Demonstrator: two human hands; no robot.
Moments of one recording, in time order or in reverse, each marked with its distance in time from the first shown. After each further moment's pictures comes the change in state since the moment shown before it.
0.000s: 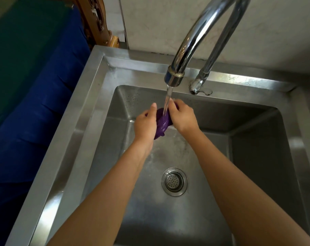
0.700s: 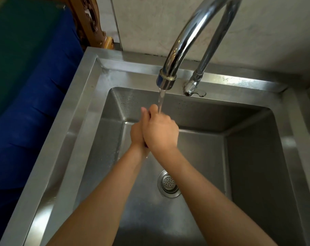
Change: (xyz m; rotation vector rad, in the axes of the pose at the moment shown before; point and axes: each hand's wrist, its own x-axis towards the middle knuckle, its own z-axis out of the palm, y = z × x) left_hand -0.005 -0.010 -0.005 -0.156 -0.152 -0.086; right_hand -0.046 -0.033 0.035 -0.392 0.218 -0.202
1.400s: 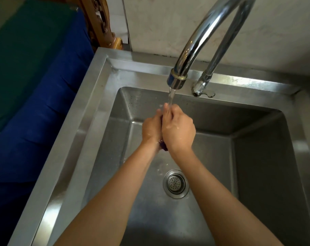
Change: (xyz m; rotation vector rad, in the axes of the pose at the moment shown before) left_hand -0.001 0.008 0.012 0.139 0.029 -0.029; right_hand 0.004 0.021 -0.003 0.279 0.158 0.120
